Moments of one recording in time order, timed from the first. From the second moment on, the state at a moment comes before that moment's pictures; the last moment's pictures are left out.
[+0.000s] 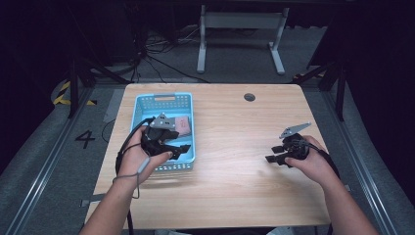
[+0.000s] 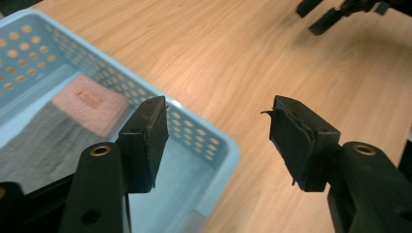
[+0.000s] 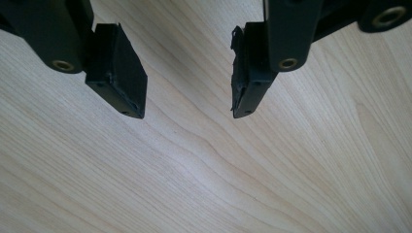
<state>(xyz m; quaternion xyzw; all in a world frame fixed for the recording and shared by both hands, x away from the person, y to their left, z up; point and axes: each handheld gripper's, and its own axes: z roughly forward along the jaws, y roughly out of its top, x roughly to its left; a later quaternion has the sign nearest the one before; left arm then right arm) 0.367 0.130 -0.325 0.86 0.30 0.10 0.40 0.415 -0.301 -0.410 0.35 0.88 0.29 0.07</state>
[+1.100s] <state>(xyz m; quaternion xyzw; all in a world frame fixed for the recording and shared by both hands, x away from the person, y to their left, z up) 0.323 0.085 -0.455 0.88 0.26 0.07 0.39 0.413 -0.296 -0.418 0.35 0.89 0.28 0.08</state>
